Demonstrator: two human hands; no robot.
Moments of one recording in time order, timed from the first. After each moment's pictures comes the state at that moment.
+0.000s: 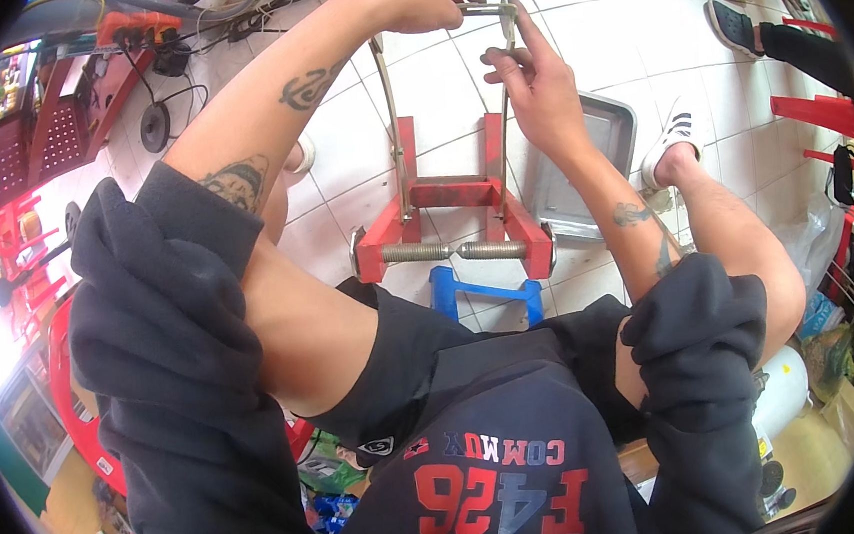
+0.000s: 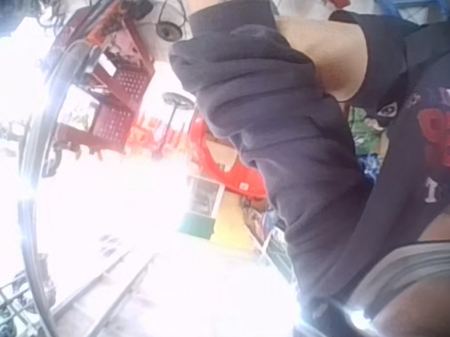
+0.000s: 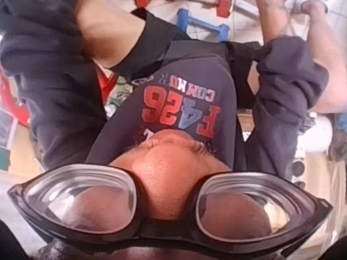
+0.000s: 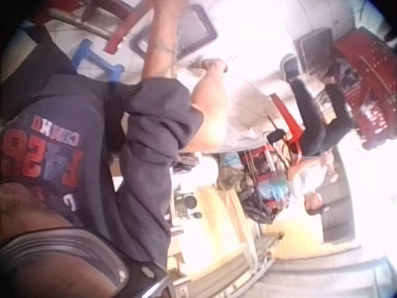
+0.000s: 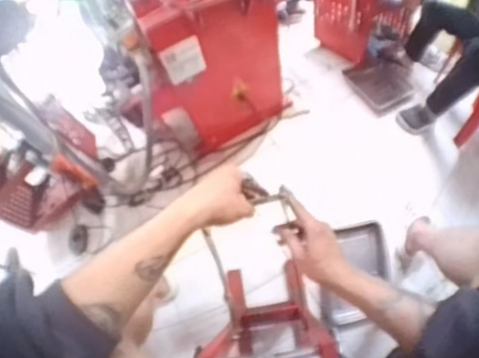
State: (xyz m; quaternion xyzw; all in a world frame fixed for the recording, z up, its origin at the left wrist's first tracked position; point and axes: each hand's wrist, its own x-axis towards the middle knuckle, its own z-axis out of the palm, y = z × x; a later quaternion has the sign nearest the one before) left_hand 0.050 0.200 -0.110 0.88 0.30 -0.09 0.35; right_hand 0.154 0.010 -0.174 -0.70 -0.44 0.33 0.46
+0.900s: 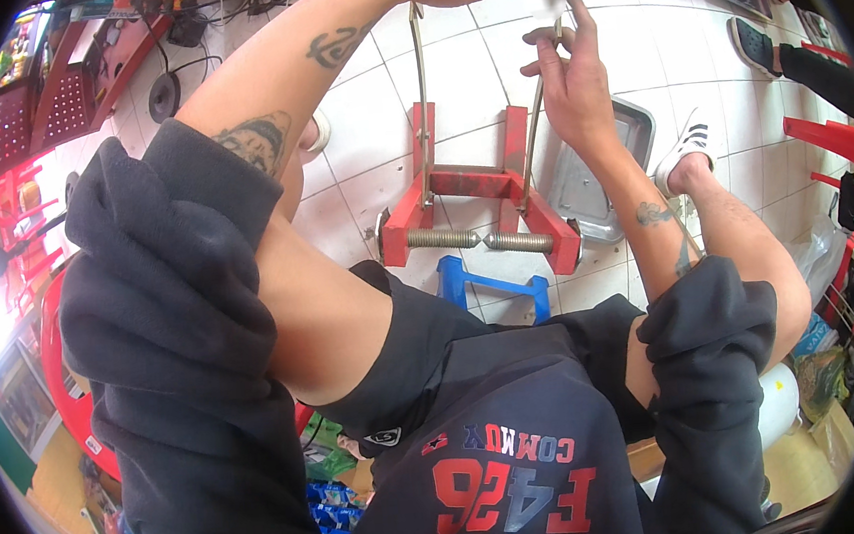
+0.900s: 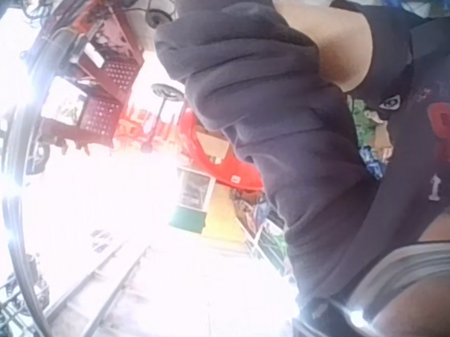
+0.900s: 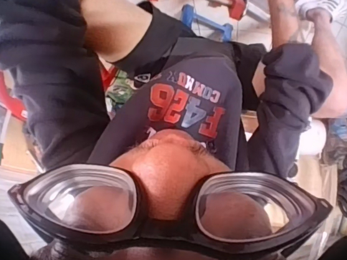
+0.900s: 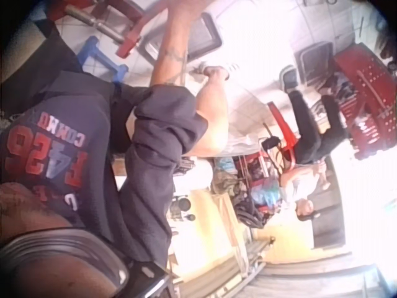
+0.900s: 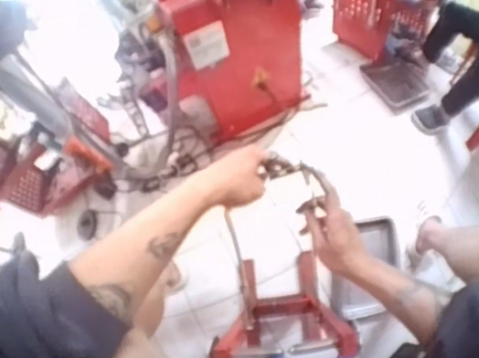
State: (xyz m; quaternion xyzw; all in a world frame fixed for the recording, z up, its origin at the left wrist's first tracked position) left_hand 0.038 0.217 -0.117 0.91 0.21 -0.04 0.36; right_hand 0.146 0.011 -0.171 -0.68 -0.47 0.28 0.48
